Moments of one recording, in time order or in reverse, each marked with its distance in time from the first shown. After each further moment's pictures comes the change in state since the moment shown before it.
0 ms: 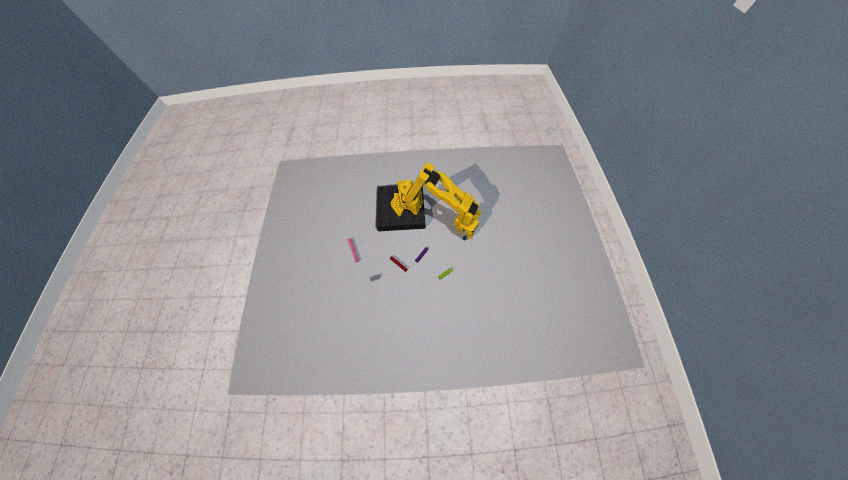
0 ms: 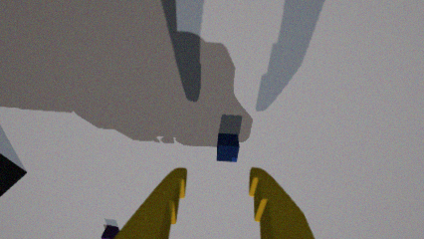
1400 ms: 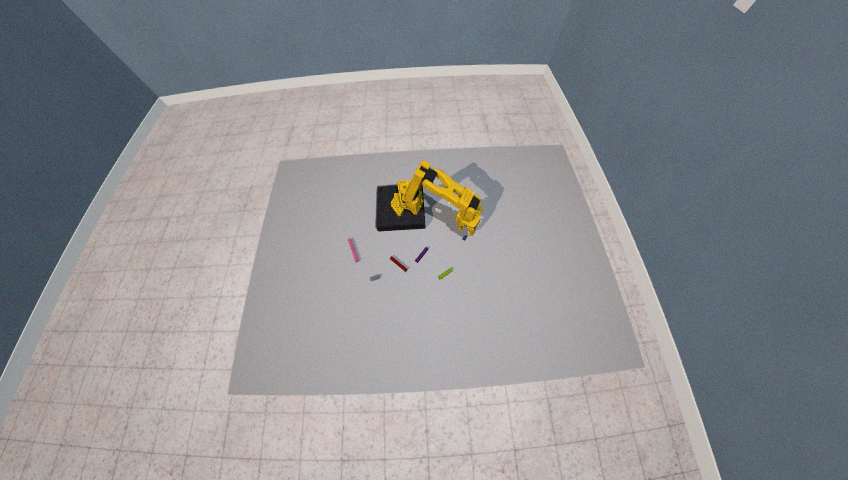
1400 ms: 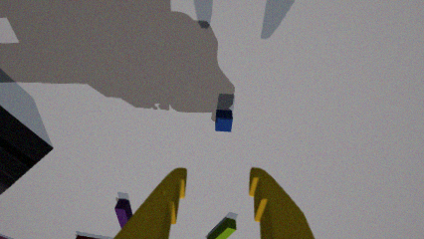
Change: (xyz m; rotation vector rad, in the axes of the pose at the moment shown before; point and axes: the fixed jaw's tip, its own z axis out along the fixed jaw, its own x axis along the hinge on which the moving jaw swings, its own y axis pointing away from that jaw) arm 0.000 0.000 -0.026 0.000 0.000 0.000
